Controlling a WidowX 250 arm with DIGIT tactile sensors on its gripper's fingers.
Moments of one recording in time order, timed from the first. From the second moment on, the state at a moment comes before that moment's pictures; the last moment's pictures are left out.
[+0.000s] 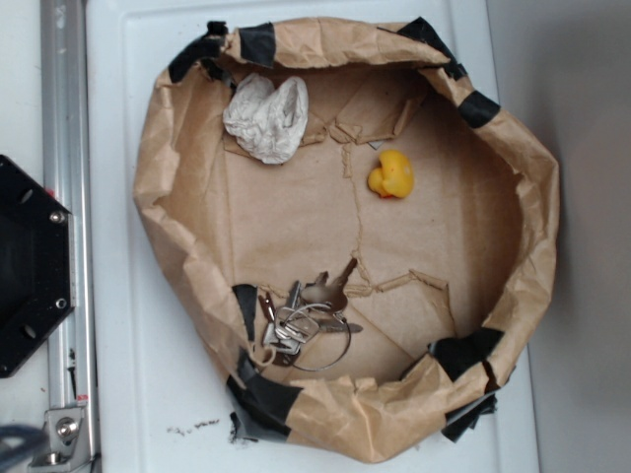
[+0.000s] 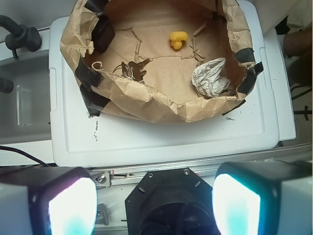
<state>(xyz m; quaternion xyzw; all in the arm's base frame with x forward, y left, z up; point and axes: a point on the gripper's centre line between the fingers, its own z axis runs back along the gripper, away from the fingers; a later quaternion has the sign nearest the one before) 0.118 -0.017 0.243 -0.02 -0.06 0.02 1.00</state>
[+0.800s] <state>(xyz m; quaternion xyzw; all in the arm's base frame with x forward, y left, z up) 0.208 -0.024 0.194 -0.05 -0.07 0.06 0.99</state>
